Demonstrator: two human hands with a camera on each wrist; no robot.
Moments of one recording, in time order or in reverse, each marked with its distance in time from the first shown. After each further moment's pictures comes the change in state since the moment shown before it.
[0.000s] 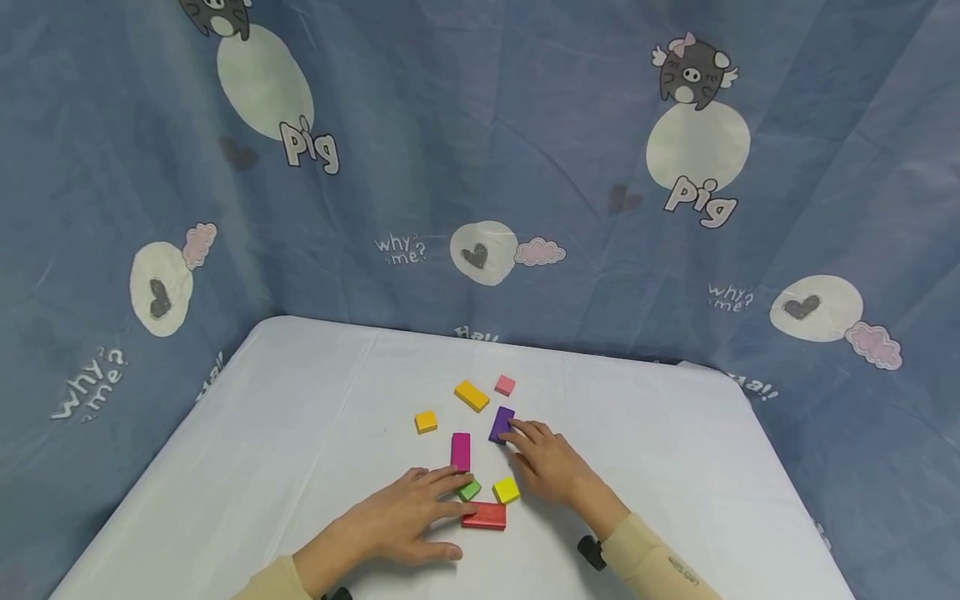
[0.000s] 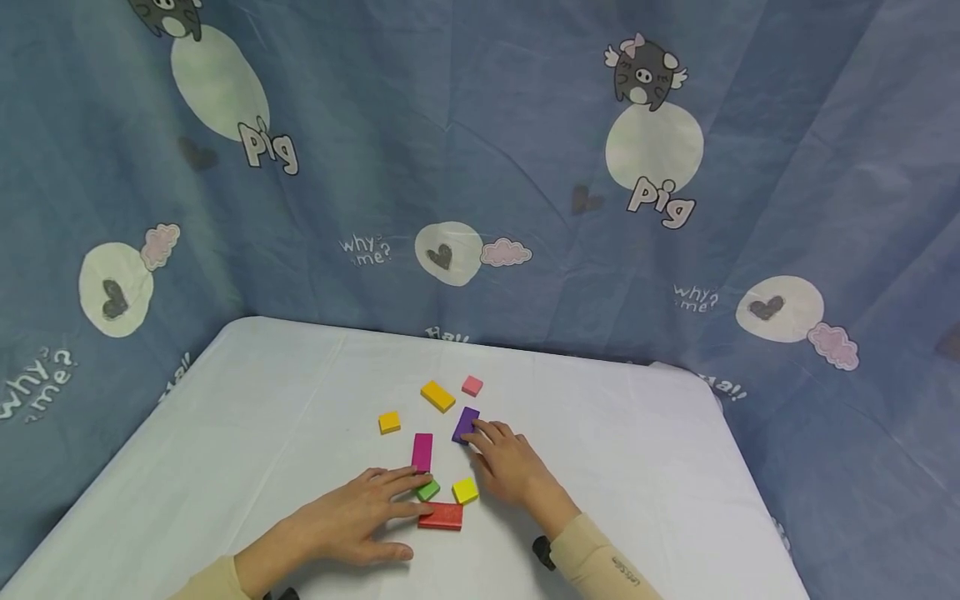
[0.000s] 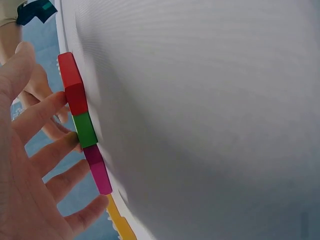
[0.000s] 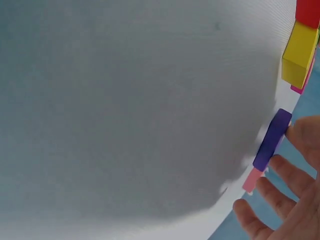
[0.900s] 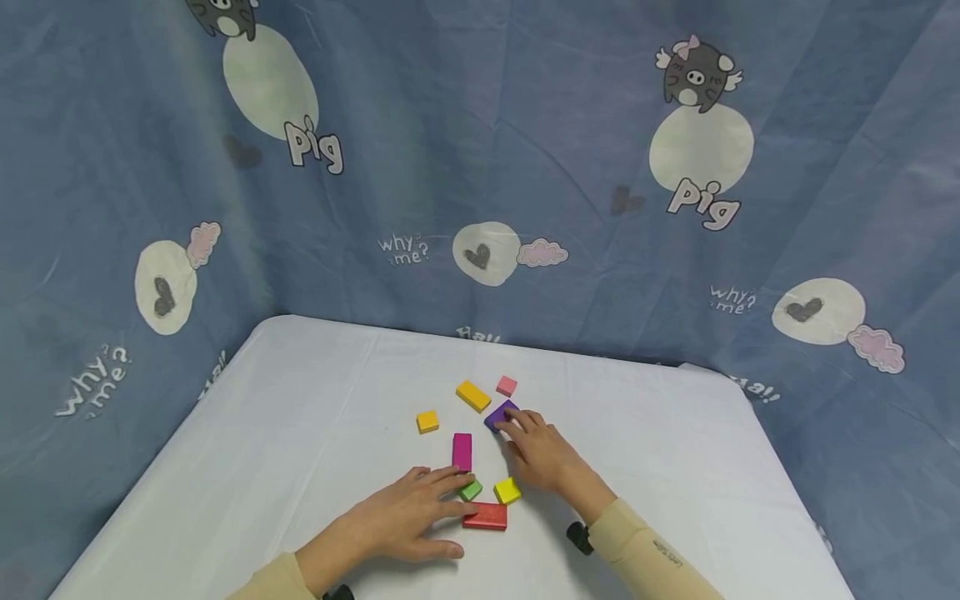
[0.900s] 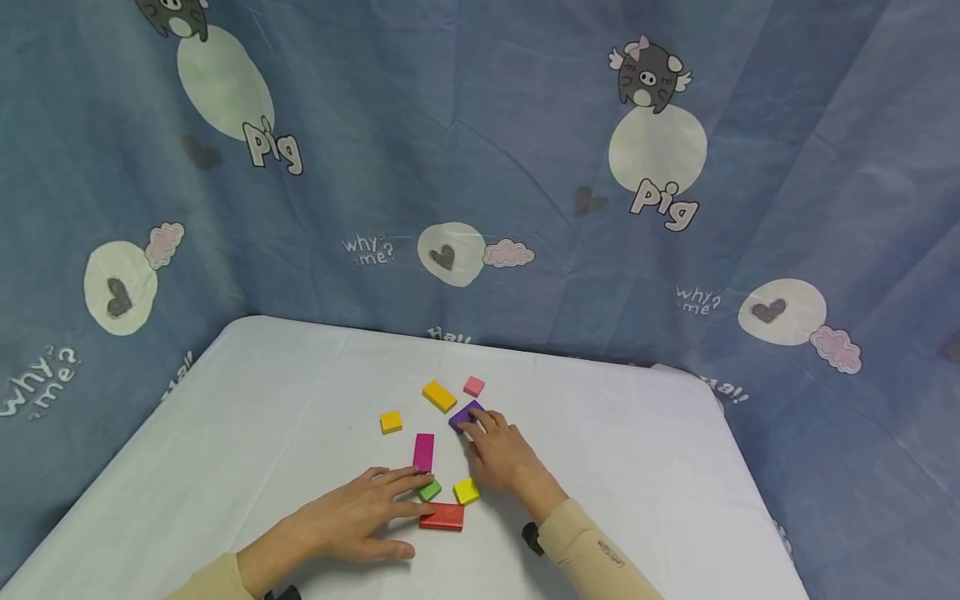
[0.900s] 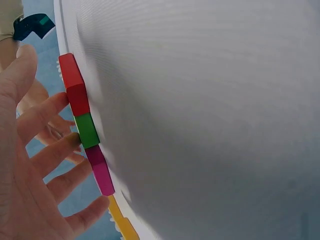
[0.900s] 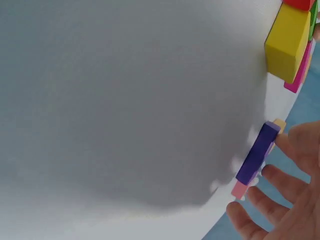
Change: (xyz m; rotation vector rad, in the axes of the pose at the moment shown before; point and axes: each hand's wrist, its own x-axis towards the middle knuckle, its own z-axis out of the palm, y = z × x) left_hand 0.000 -0.001 0.000 0.029 0.009 0.021; right_hand 0.022 -0.005 0.001 -0.032 -0.049 0.057
